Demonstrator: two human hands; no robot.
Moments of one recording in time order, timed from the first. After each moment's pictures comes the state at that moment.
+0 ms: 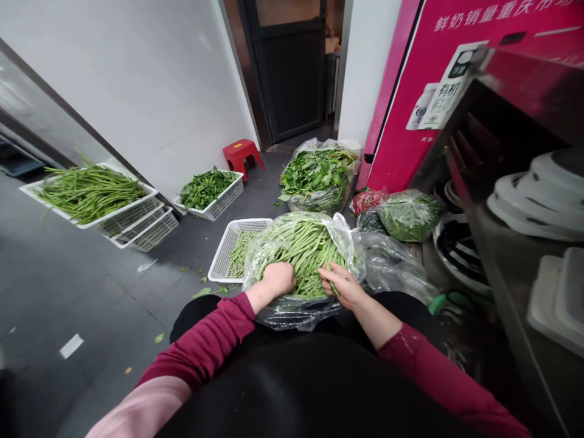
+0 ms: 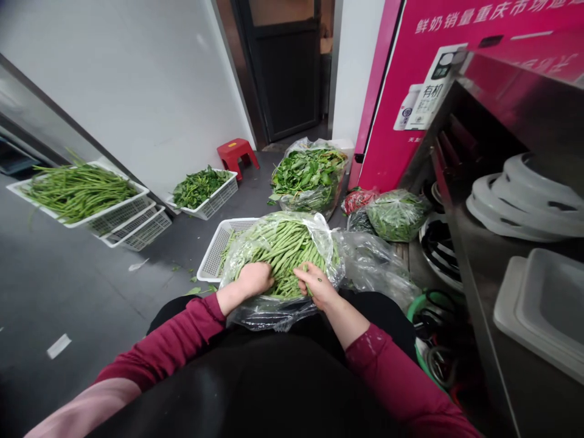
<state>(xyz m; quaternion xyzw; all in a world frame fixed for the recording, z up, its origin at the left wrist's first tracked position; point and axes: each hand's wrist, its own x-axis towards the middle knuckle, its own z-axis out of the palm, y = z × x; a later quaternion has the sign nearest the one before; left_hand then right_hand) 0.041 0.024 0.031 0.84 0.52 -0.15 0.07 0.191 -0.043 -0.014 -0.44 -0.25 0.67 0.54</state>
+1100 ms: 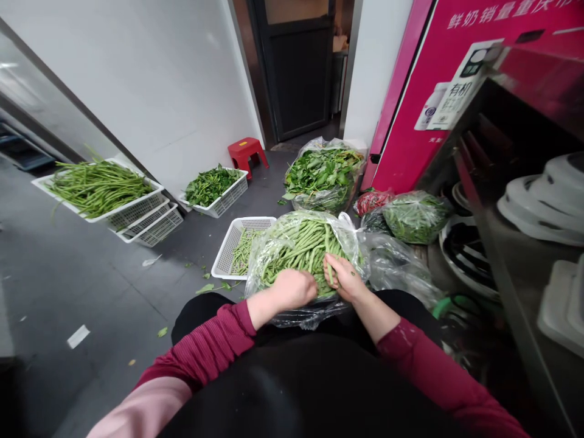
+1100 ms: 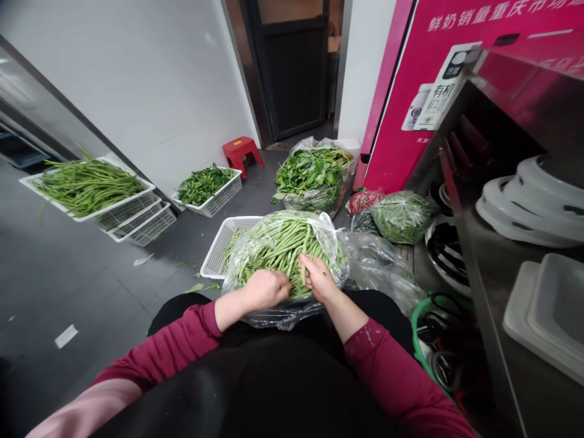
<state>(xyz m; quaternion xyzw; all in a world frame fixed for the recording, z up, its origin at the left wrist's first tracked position) 0.035 -0.008 0.042 0.94 0.32 -0.03 0.11 0.187 -0.031 -0.009 -0.41 -0.27 0.66 0.57</state>
